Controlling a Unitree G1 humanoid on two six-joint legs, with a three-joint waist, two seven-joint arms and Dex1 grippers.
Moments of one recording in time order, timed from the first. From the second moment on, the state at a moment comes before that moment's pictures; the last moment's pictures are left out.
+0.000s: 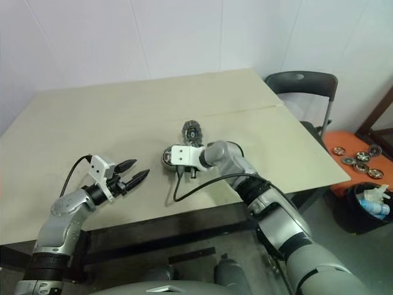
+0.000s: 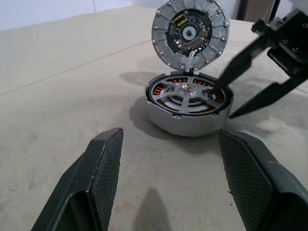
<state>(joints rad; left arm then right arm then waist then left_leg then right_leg) -0.04 0.43 0.10 0.02 -0.34 0.13 -0.74 -0.81 -0.25 0.56 0.52 -0.33 0.18 0.91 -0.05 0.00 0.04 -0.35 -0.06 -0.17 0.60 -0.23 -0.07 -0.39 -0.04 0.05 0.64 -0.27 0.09</state>
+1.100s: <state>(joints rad) 0.01 0.53 0.11 -0.12 -0.38 0.17 -0.82 -0.76 -0.34 0.58 0.22 -0.29 0.41 1.19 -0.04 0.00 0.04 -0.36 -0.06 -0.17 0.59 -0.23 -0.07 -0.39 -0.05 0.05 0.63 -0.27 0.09</state>
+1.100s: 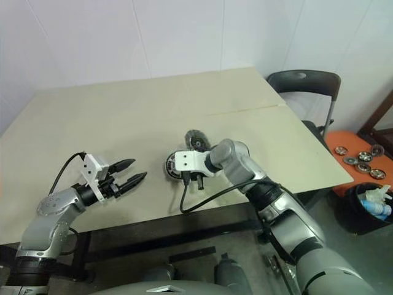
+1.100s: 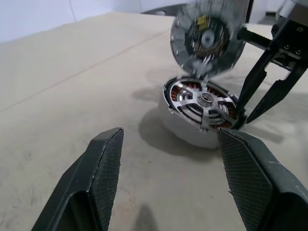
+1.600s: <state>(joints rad) 0.00 0.54 0.10 -0.13 -0.37 0.19 -0.80 -0.78 -0.22 0.57 0.37 -0.26 0.40 1.06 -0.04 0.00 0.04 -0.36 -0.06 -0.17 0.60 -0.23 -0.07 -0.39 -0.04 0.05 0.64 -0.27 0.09</state>
